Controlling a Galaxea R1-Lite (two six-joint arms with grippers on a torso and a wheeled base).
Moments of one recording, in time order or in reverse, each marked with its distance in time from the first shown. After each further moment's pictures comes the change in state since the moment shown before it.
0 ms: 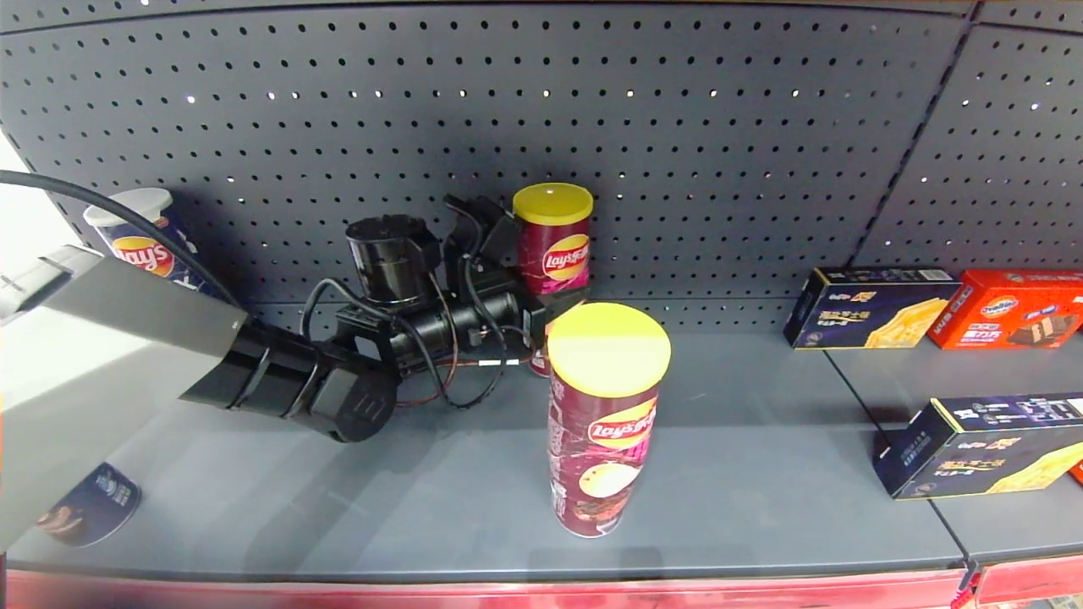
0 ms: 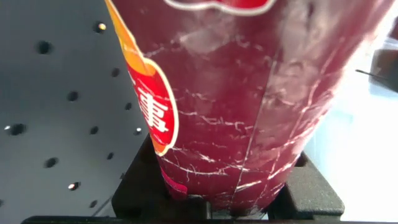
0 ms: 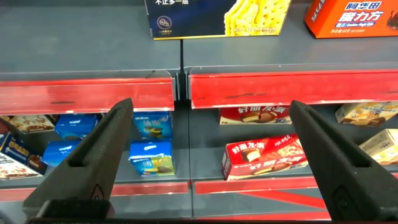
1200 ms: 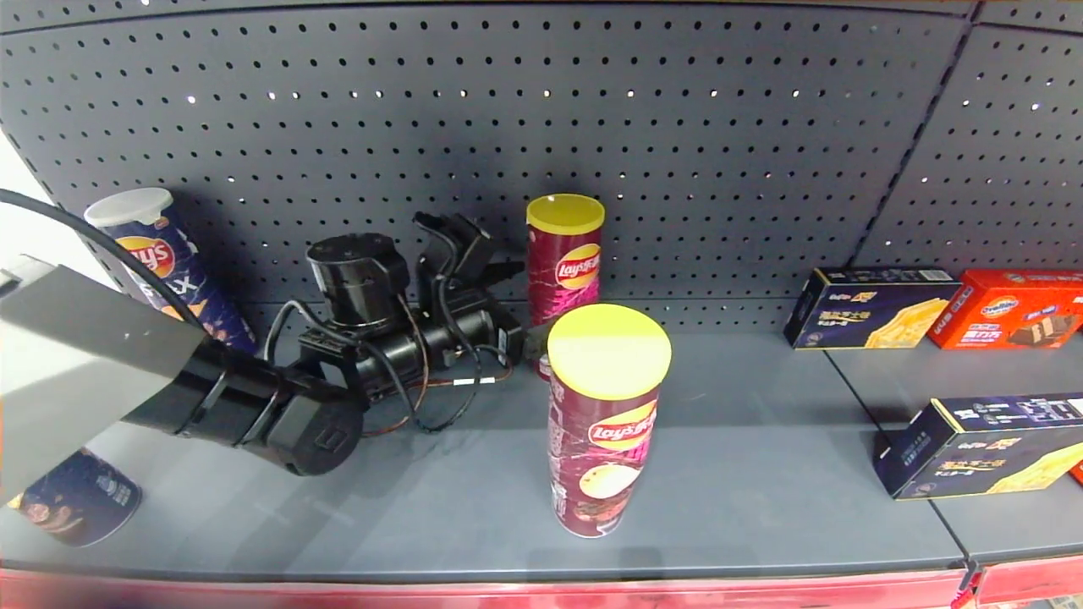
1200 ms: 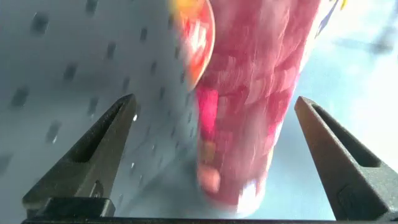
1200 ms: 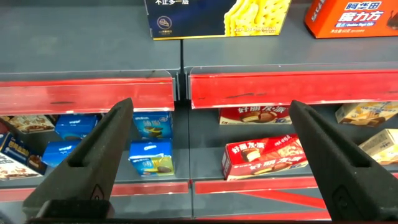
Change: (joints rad) left arm 0.026 -0.076 0.188 -0.090 0.070 0.068; right arm 0.000 0.000 0.000 0.000 0.000 0.000
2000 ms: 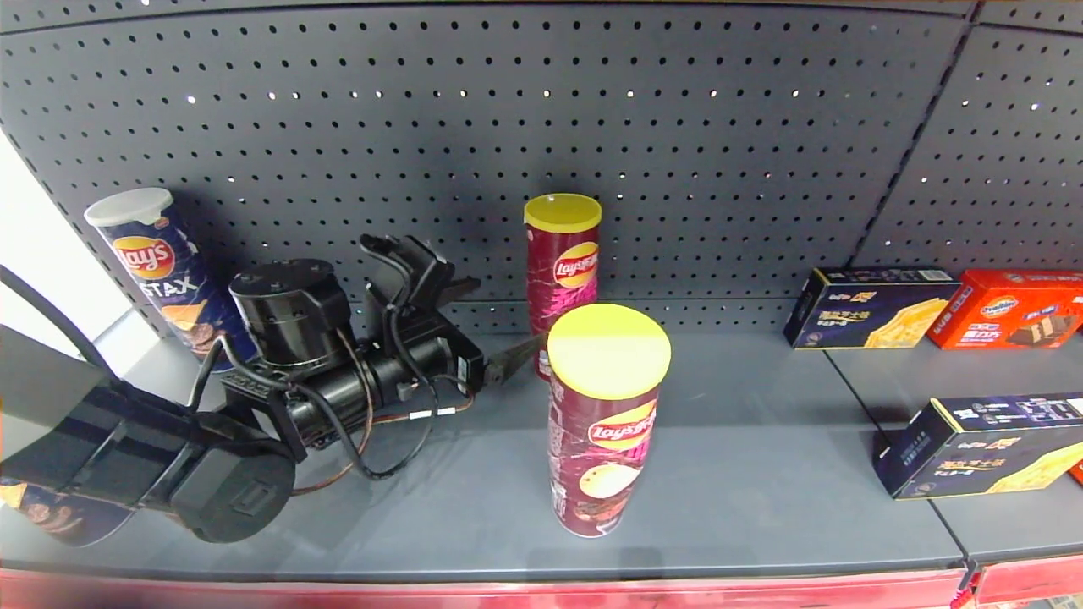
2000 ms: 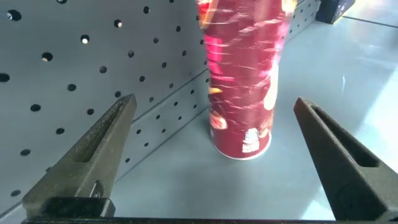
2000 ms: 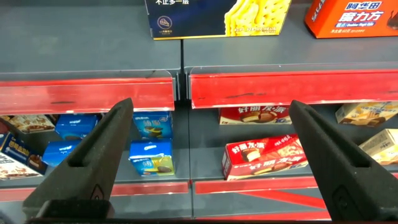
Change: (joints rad) left arm 0.017 -0.124 0.230 -0.087 0.101 0.035; right arm 0.000 0.000 0.000 0.000 0.000 0.000
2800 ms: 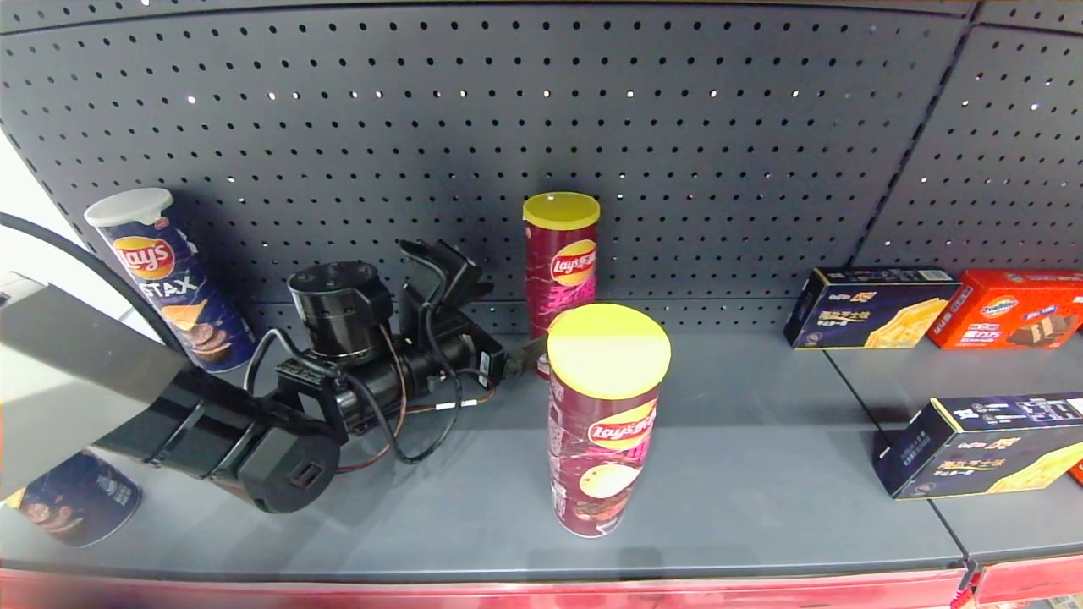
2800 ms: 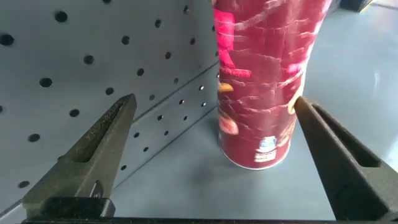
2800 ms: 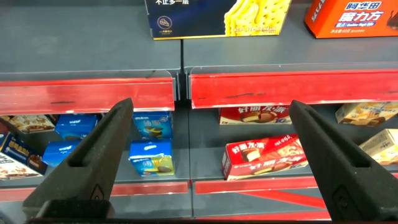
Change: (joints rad) left arm -0.007 0.100 -0.106 0.036 0.044 0.004; right arm 0.000 0.000 0.000 0.000 0.000 0.000
